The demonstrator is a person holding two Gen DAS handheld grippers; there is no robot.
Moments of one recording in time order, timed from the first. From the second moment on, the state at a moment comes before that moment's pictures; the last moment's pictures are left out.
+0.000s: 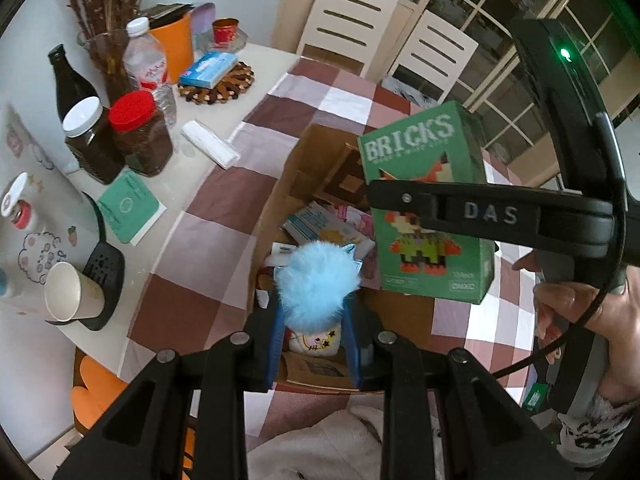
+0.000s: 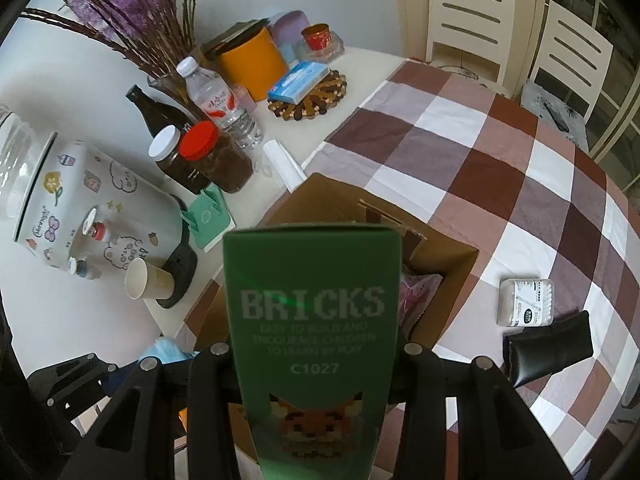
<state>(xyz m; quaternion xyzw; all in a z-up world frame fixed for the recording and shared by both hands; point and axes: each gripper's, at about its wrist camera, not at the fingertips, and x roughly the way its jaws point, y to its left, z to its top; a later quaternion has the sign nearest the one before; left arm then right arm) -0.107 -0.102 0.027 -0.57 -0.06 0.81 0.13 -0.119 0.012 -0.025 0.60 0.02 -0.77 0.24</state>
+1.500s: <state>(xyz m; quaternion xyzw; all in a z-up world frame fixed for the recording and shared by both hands) -0.131 -0.082 -0.007 -0.62 -0.04 0.77 0.15 -0.139 -0.001 -0.077 0.64 0.04 -0.72 0.25</state>
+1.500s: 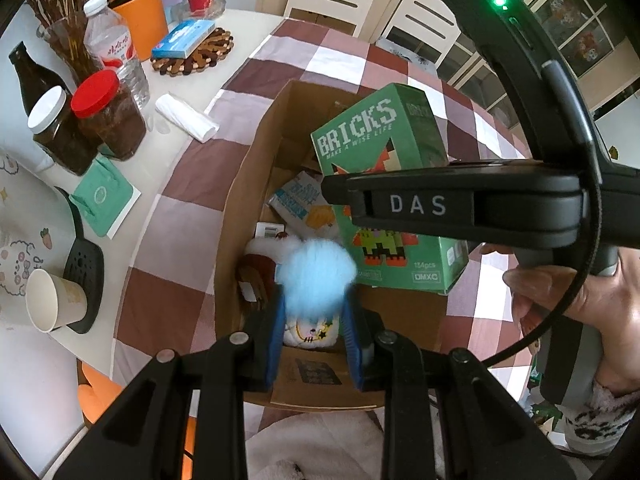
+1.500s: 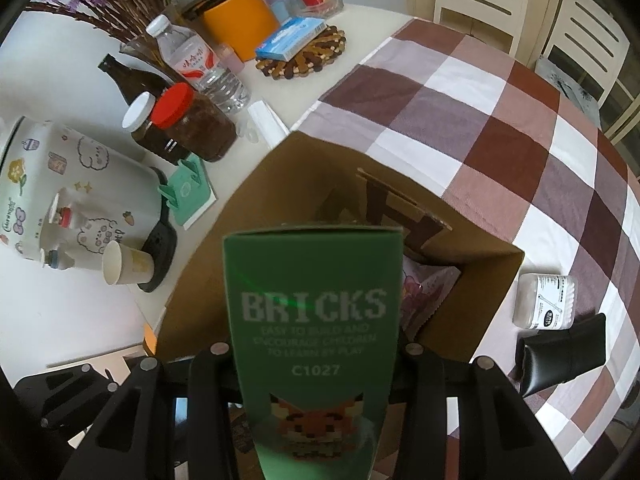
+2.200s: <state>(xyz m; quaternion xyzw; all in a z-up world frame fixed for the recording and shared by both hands) -0.125 -0.087 0.017 -0.60 -0.05 0.78 0.14 -0.143 0.021 -0.022 0.58 0.04 -0.79 0.21</state>
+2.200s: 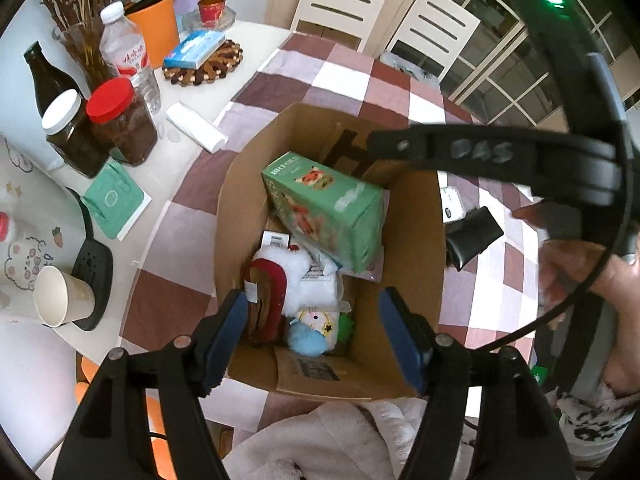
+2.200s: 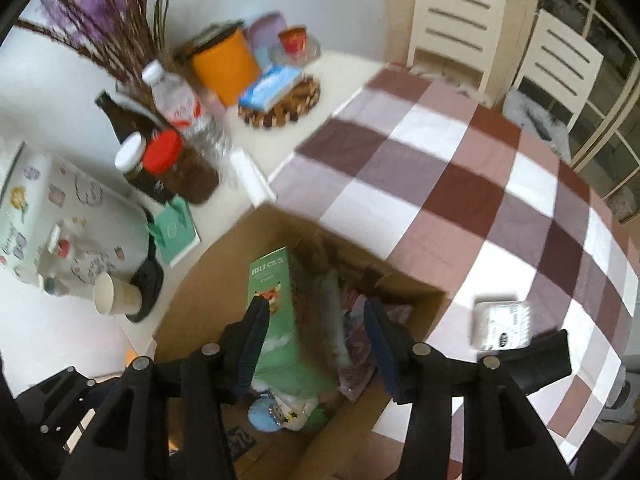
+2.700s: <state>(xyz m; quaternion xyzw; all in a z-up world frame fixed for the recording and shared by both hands) -0.100 -0.043 0.033 -0.60 -0.01 0.78 0.18 -0.103 0.155 -0.026 0.60 -0.08 -0.79 0.10</state>
